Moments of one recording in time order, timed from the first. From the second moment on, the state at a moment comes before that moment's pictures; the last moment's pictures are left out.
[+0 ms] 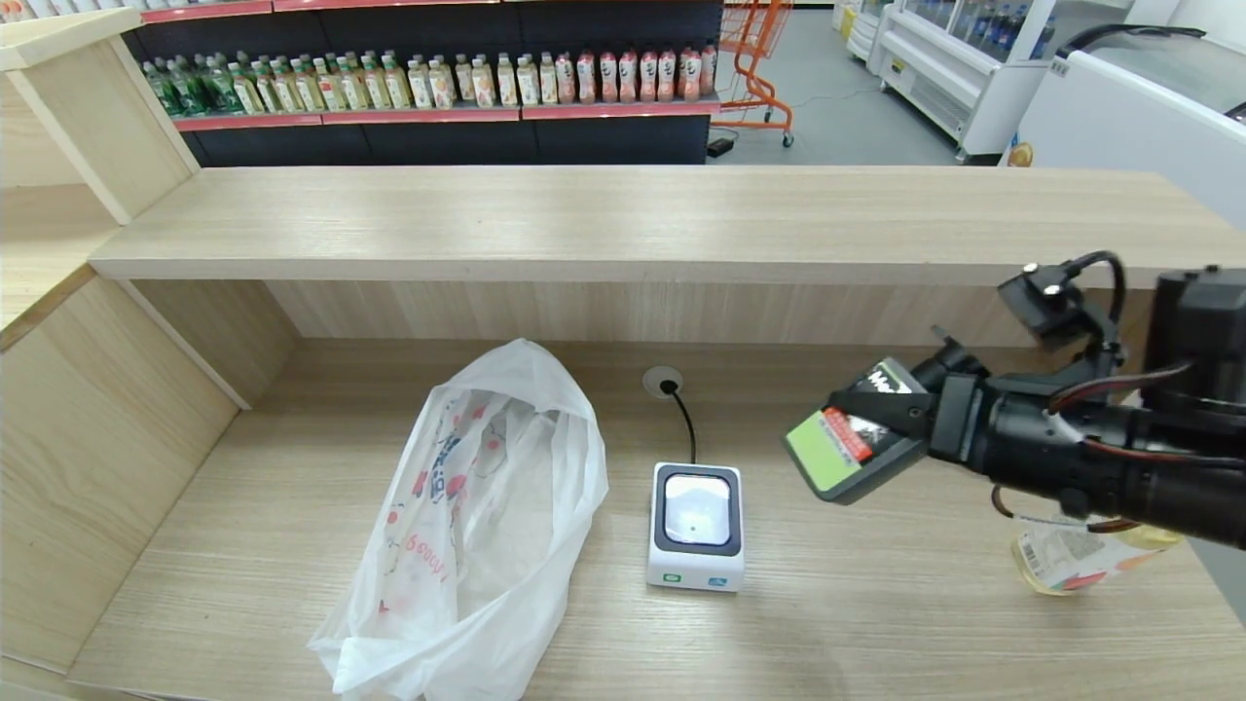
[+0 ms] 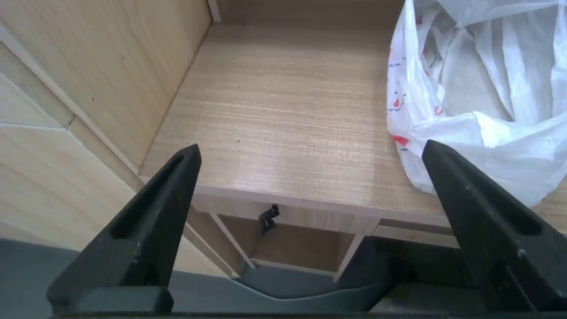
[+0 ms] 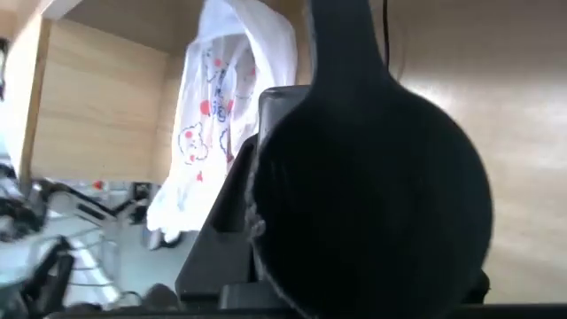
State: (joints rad) left arm 0.00 0.00 0.00 0.05 0.13 0.02; right arm 0.43 1.47 -0.70 -0.51 0.26 0.54
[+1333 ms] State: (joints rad) left arm 0.00 0.00 0.00 0.05 0.13 0.02; right arm 0.61 1.98 -0.97 -0.52 0.13 0.58
